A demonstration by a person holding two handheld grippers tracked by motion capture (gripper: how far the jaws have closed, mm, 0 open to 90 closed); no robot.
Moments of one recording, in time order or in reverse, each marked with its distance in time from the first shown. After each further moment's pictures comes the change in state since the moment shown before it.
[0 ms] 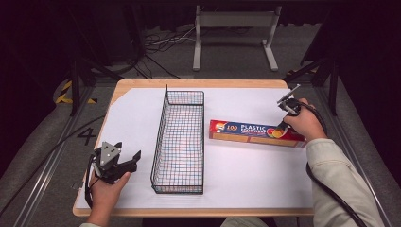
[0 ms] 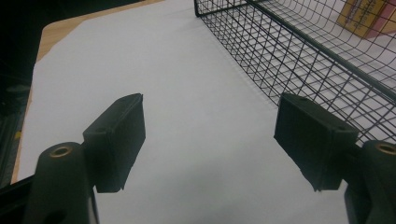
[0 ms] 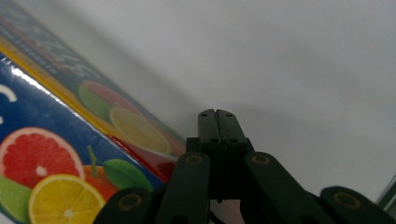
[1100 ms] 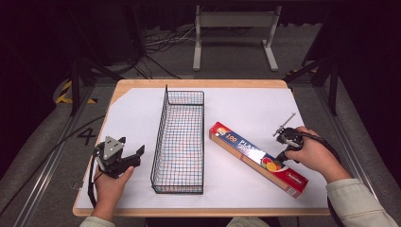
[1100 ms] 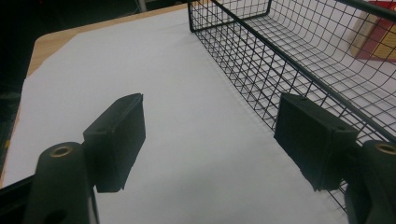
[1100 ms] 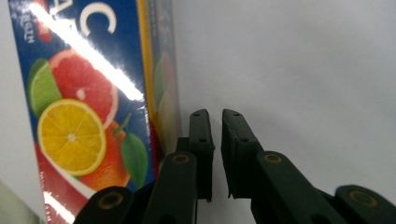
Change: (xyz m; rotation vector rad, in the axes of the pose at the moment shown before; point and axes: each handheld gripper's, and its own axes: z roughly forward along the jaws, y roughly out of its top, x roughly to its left) left arm -0.003 0.012 0.010 -0.029 -0.017 -0.008; right arm 0.086 -0.077 -0.022 0.051 0.067 -0.255
